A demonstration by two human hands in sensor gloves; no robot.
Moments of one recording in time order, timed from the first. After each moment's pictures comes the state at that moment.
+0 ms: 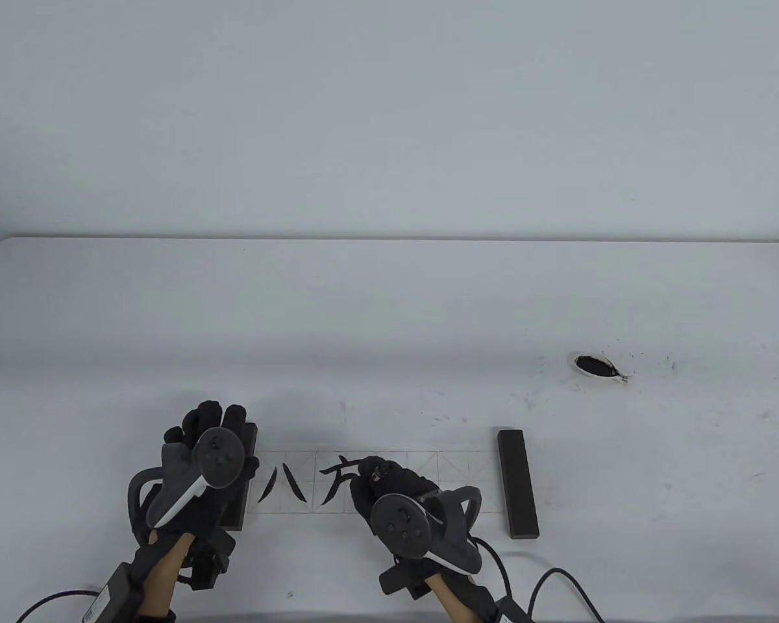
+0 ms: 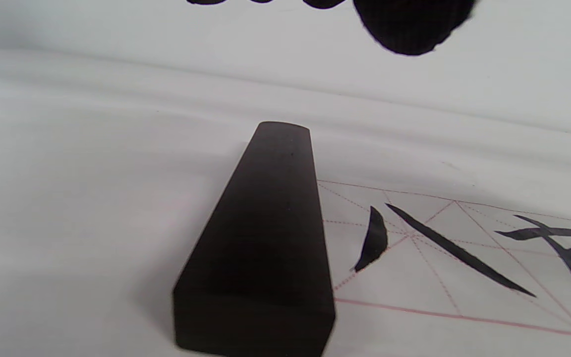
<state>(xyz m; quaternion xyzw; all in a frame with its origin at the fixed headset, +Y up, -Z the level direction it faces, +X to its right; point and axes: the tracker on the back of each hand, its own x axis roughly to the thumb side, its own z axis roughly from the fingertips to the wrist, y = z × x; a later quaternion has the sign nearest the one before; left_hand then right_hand) -0.257 -0.710 -0.299 -0.08 0.04 0.07 0.99 0.019 -0.671 -0.250 0.21 -0.13 0.95 0.17</state>
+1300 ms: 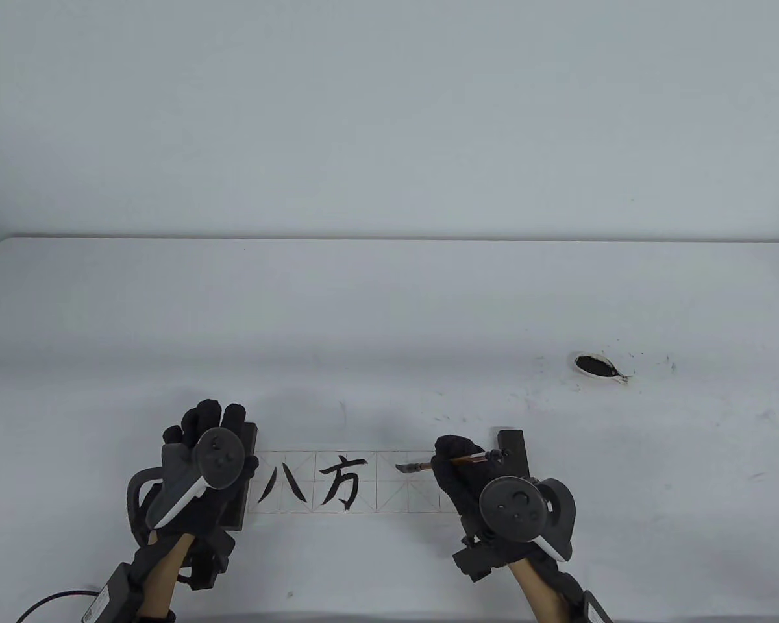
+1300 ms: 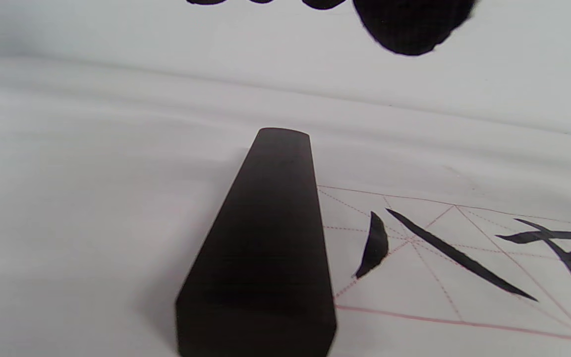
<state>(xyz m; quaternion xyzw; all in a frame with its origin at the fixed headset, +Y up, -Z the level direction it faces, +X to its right) -0.258 -0.709 -0.299 -0.08 0.04 0.06 0.99 0.121 -0.684 -0.275 0.18 -0.15 0.93 0.28</state>
